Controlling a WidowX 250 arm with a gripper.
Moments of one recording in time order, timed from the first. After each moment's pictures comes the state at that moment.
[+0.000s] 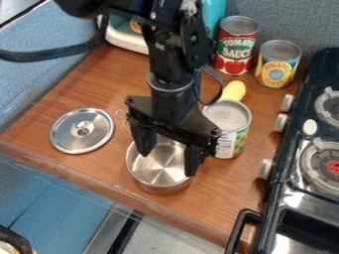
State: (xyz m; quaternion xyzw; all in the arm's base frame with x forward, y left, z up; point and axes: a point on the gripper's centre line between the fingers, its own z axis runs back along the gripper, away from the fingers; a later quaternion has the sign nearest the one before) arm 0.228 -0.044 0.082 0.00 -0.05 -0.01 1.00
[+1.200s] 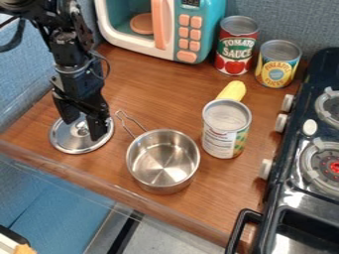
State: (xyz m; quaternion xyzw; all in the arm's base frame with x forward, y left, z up) arm 0.261 0.122 0.026 0.04 -0.03 -0.08 1.00
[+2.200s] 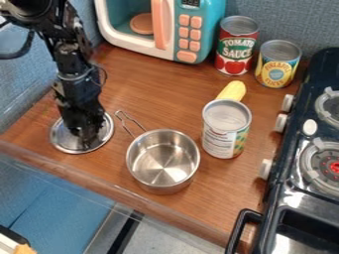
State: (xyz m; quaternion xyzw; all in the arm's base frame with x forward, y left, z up) arm 0.276 0.142 -0.003 0.04 -0.01 -0.08 1.00
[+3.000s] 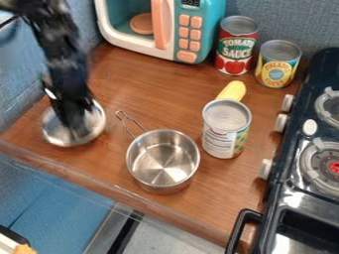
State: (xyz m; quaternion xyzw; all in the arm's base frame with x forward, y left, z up) arm 0.273 0.163 0.031 0.05 -0.03 -0.02 1.00
